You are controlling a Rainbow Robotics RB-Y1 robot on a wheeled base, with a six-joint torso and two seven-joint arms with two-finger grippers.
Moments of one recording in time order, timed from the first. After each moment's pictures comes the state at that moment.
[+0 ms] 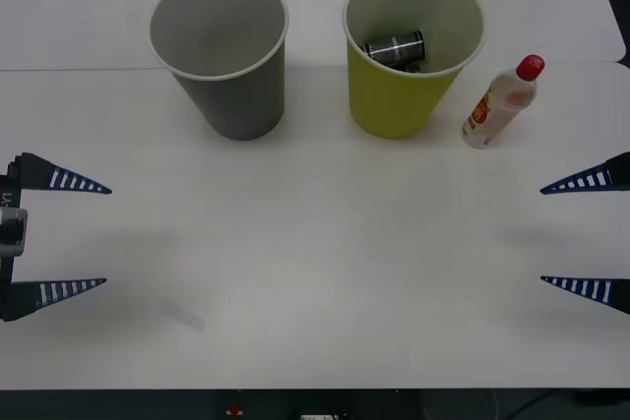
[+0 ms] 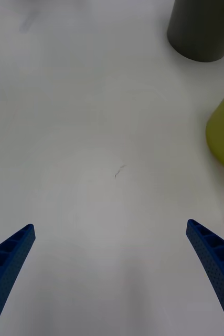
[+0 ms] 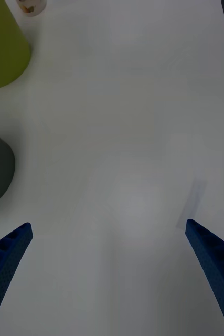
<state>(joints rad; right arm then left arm) 0.26 -1.13 -0.26 -2.01 1.31 -1.13 -0.09 0.26 1.13 0.26 -2.01 -1.31 -1.13 -0.09</state>
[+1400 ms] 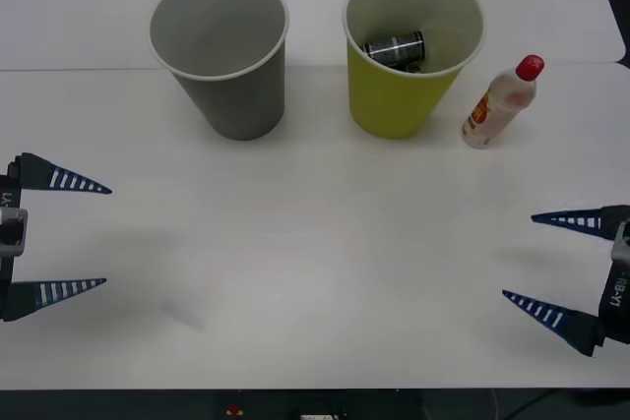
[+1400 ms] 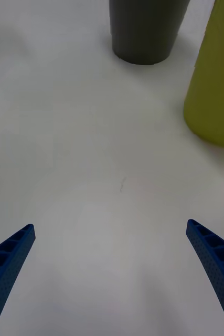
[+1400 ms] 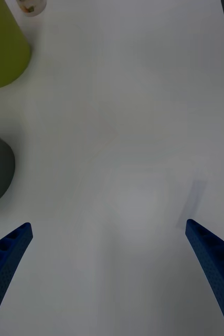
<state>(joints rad) 0.55 -1.14 -0.11 -2.09 1.07 -0.64 0.00 0.26 1.13 0.26 -2.01 -1.31 -1.13 -0.09</state>
